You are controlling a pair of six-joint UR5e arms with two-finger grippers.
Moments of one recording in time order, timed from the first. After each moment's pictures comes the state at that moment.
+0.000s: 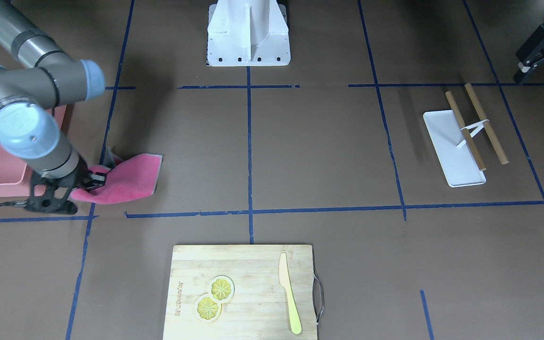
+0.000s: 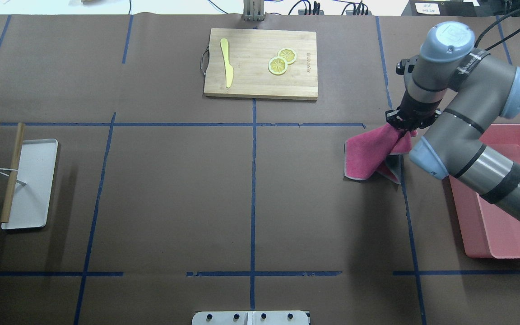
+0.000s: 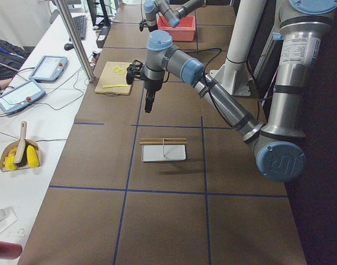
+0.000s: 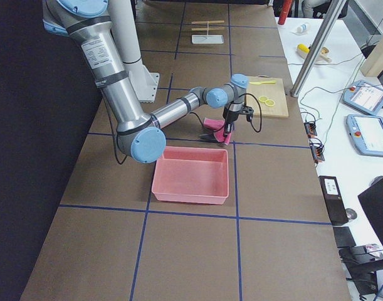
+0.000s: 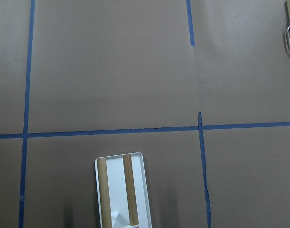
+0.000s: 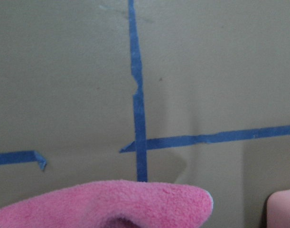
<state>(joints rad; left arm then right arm) -1.32 -1.66 -2.22 -1.36 -2.27 -0.50 0.90 -1.13 1.55 -1.65 2.08 0.80</state>
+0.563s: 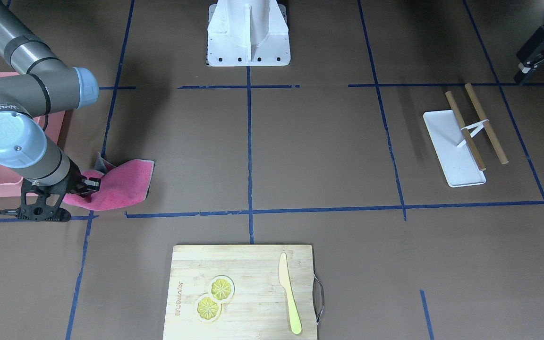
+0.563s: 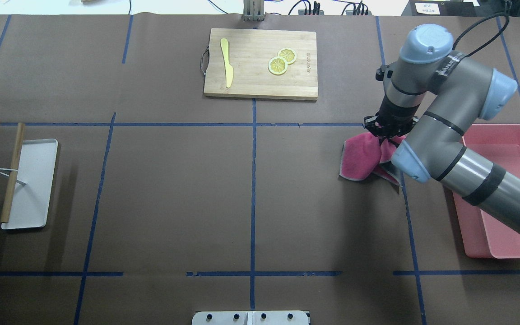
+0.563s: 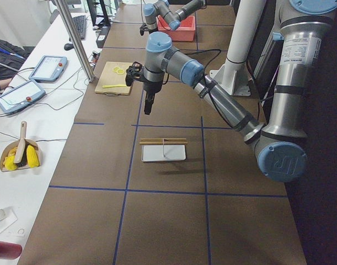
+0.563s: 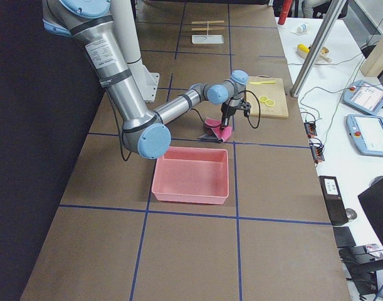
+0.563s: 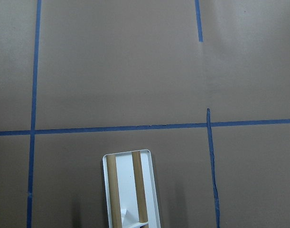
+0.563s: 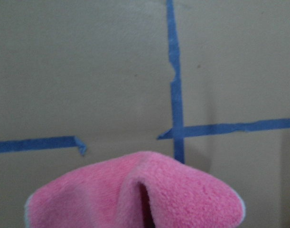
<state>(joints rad) -1.33 -1.65 -2.21 -1.36 -2.27 -0.47 0.82 -1.07 1.55 -1.65 2.17 0.89</state>
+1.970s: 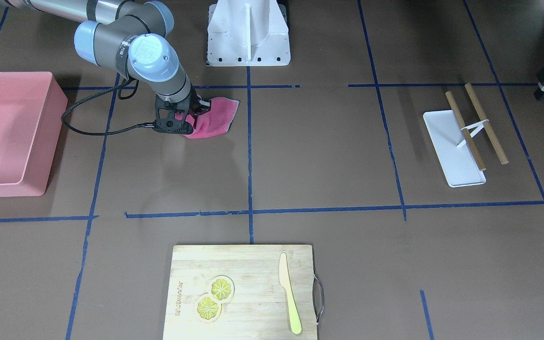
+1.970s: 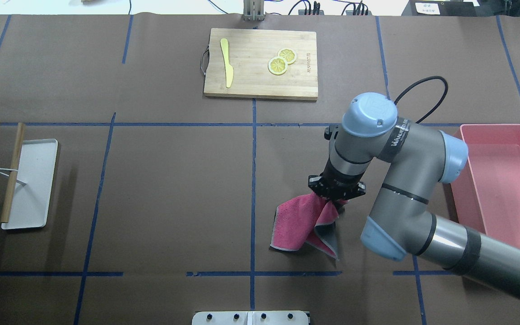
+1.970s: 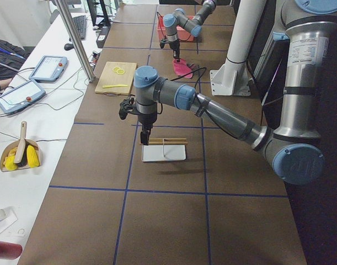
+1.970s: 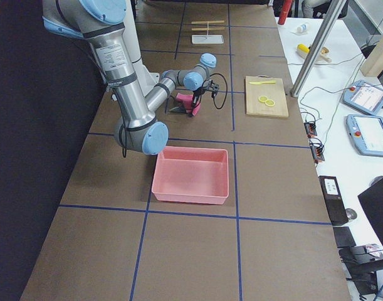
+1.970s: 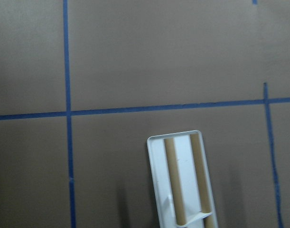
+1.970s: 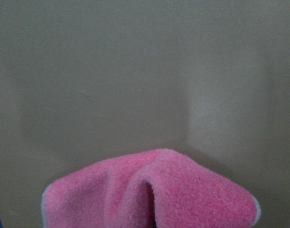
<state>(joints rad) -1.40 -1.58 -1.99 -1.36 -2.27 -0.19 0.60 -1.10 1.74 -1.61 2.17 1.26</state>
